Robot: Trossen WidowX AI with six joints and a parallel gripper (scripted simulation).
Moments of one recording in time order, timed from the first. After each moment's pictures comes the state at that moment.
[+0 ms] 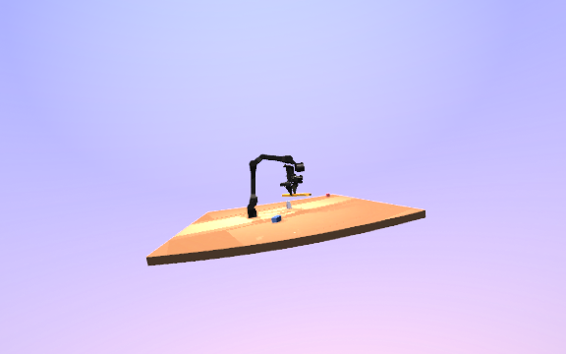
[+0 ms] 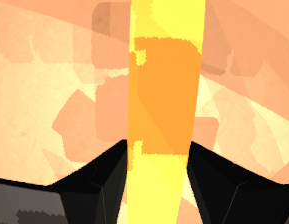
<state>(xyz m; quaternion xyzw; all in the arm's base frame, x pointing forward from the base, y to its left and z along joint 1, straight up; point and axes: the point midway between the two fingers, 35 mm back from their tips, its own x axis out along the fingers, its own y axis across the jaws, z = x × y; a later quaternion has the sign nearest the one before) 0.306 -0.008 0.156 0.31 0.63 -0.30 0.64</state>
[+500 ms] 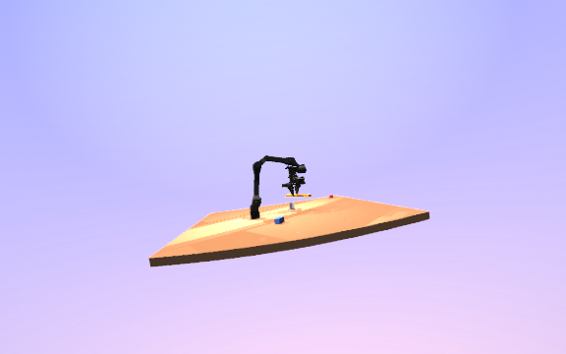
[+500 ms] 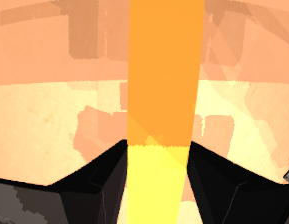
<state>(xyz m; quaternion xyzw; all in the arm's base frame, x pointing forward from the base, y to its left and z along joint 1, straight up) 0.310 0.047 0.158 0.35 0.61 -0.34 0.62</state>
